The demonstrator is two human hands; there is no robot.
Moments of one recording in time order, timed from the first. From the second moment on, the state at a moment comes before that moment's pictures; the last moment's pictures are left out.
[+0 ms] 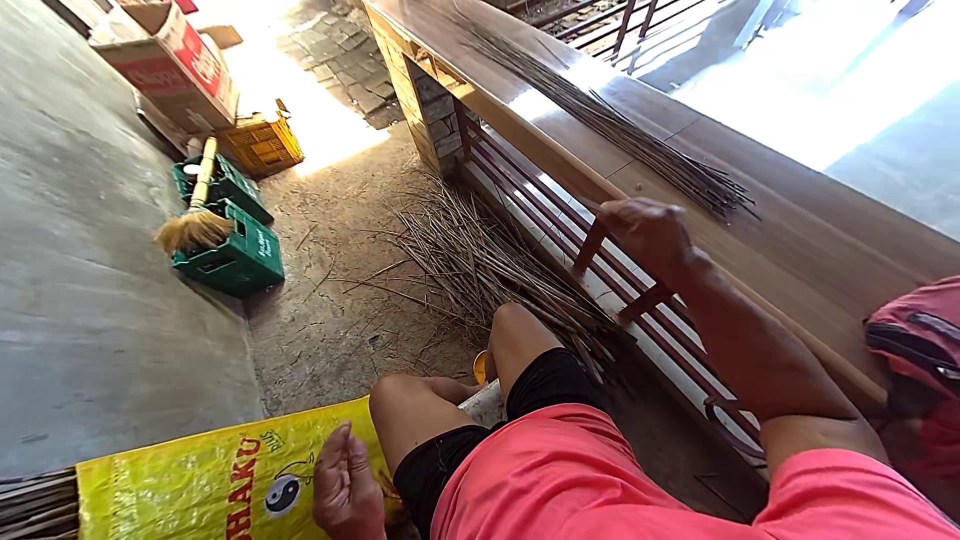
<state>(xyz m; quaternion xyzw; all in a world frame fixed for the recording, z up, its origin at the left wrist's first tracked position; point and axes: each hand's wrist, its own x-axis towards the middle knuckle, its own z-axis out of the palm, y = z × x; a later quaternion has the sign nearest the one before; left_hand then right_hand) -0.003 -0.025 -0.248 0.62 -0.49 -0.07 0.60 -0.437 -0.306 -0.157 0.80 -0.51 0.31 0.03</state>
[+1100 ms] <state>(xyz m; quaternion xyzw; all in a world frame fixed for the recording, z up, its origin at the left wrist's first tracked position) -0.005 -0.048 -0.398 0.74 -0.65 -0.16 0.06 -0.567 -0.386 -0.107 0.52 -0.80 0.30 0.01</state>
